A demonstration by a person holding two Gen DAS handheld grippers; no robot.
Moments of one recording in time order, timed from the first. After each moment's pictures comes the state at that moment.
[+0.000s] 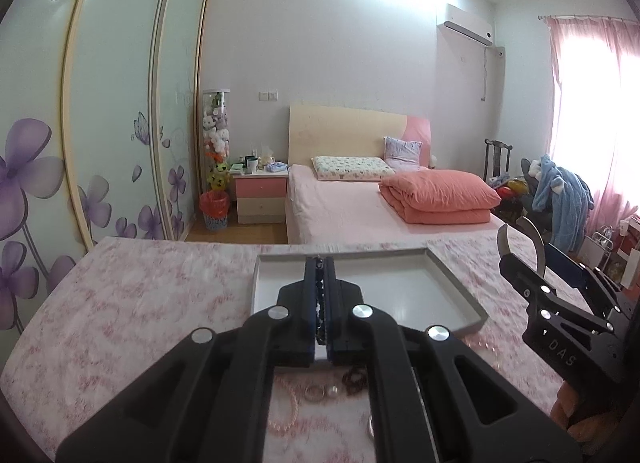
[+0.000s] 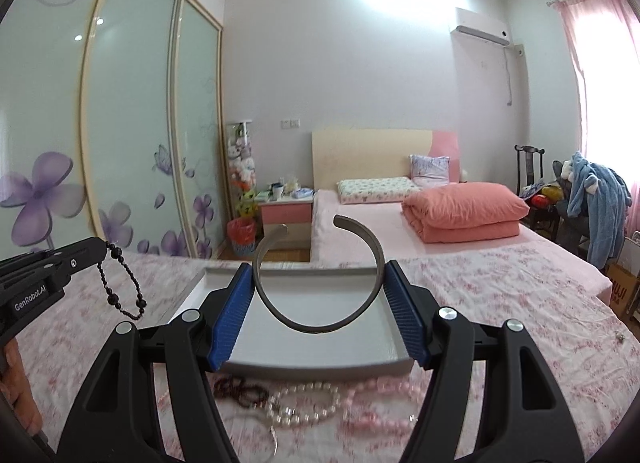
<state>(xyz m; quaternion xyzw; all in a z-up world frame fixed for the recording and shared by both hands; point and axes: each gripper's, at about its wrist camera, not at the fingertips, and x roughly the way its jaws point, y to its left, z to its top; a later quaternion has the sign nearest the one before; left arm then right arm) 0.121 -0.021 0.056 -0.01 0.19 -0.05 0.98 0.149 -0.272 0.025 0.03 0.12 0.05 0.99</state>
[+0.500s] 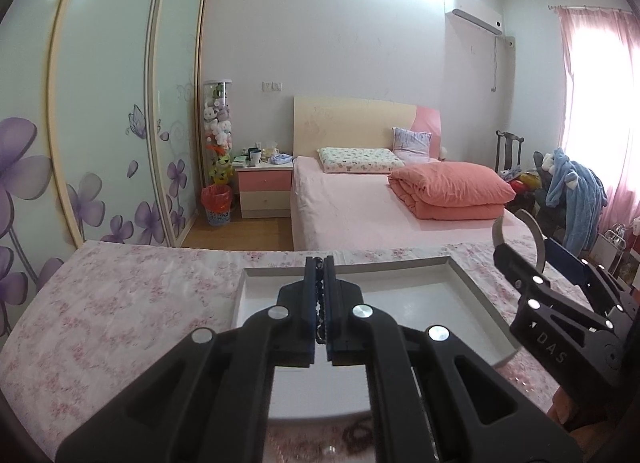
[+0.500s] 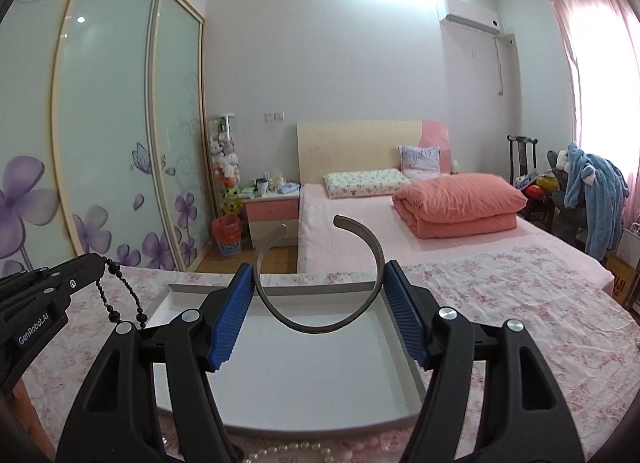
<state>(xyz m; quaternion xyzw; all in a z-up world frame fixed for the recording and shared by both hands) 0.209 -0.043 0.034 -0.01 0.21 -0.04 0.98 0.231 -0.273 0.006 0.03 0.15 0.03 0.99</state>
